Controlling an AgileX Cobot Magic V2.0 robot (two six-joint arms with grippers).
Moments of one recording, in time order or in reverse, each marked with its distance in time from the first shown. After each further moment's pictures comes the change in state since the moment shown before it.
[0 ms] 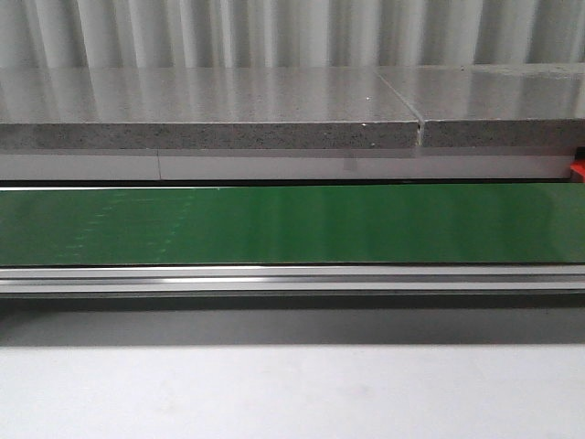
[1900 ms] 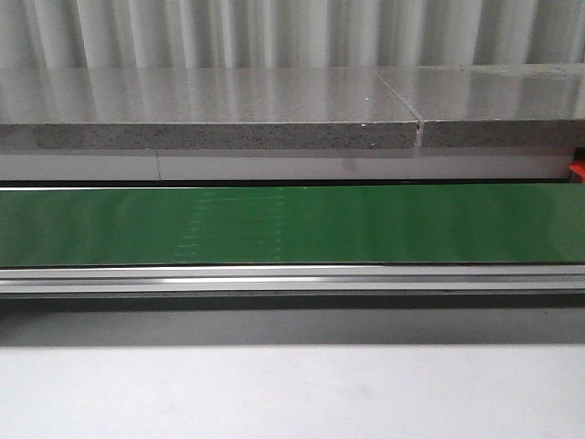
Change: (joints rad) left arm 0.000 0.000 0.000 0.000 0.000 0.000; right arm 0.477 -0.925 0.578 0.010 -0.035 -0.014
